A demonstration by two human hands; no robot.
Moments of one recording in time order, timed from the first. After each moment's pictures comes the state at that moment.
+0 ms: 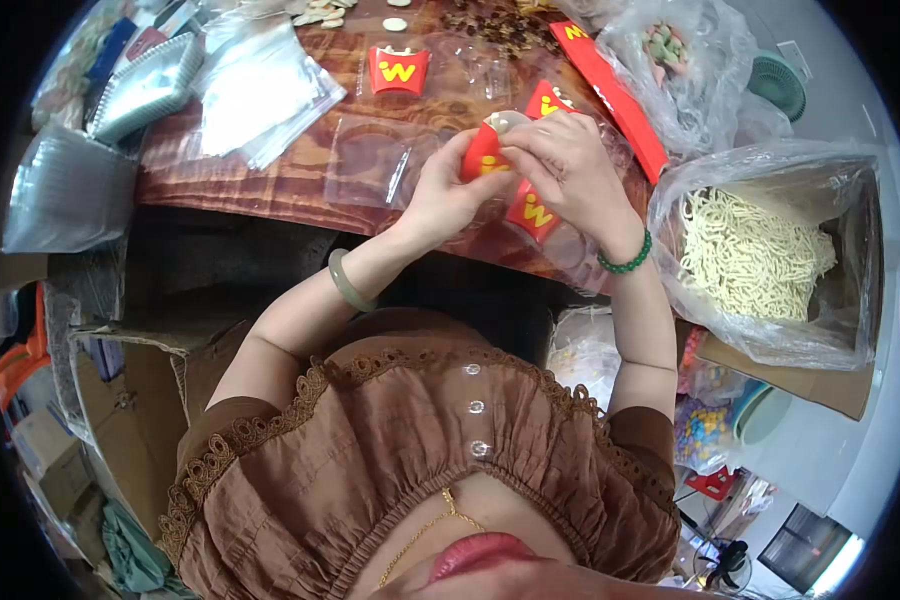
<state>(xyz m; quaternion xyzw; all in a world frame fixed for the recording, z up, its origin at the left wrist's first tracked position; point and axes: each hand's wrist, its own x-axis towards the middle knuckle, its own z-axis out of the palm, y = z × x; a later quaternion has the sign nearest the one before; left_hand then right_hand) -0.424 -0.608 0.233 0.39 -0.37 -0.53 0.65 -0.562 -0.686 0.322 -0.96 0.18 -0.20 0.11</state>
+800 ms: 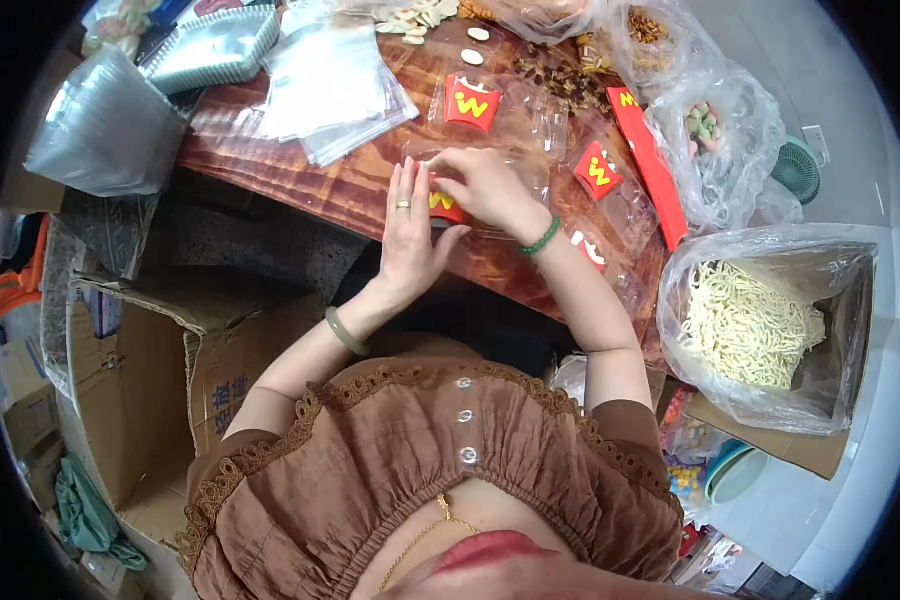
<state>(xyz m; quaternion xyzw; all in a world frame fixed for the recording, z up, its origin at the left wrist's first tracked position) -0.360 -0.548 0.182 0.69 -0.55 -0.03 0.46 -0.434 -0.689 0.230 -0.93 0.16 -0.14 0.30</state>
